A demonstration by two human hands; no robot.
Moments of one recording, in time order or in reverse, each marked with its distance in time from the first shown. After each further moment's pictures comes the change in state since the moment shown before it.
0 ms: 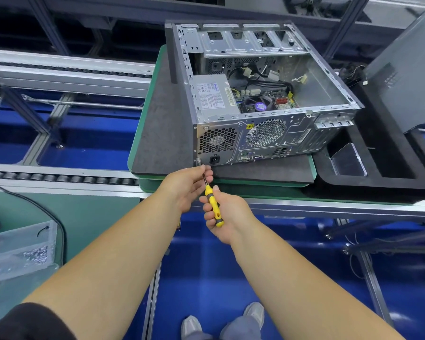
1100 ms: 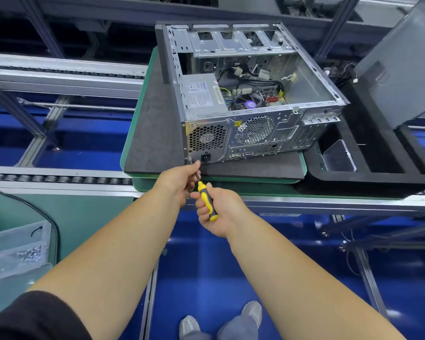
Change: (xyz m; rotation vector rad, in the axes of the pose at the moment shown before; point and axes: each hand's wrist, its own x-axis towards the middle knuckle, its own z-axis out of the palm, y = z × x) left_hand 0.004 0.001 0.012 0.079 0.161 -0.071; right_hand -0.005 -0.011 -0.007 0.037 -0.107 0.107
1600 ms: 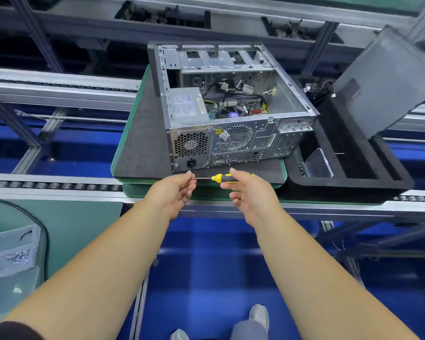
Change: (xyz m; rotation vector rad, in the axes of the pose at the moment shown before) left_hand -0.043 -0.012 0.014 -0.145 -0.102 0.044; right_hand -0.035 -0.039 -0.072 -0.086 0.107 -0.500
